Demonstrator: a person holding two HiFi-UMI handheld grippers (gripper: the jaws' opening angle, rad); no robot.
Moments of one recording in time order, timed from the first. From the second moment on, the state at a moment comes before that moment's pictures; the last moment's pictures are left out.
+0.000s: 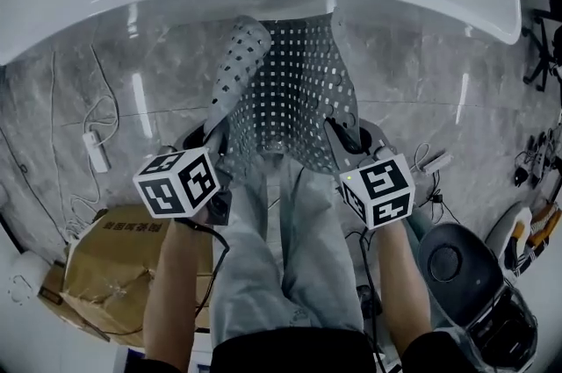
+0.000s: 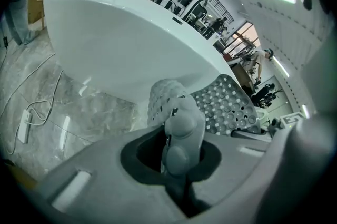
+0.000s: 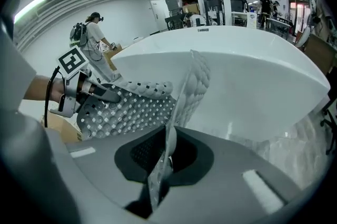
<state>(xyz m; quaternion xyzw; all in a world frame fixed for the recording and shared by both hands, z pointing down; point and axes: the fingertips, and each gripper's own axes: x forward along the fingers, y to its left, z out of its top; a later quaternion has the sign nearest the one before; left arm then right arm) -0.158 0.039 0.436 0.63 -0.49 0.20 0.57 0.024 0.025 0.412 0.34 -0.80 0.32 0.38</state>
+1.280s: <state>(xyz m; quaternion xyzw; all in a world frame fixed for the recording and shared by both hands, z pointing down) -0.146 0.019 0.658 0.62 -0.49 0.28 0.56 0.076 -0.001 0.645 0.36 -0.75 0.38 0.39</state>
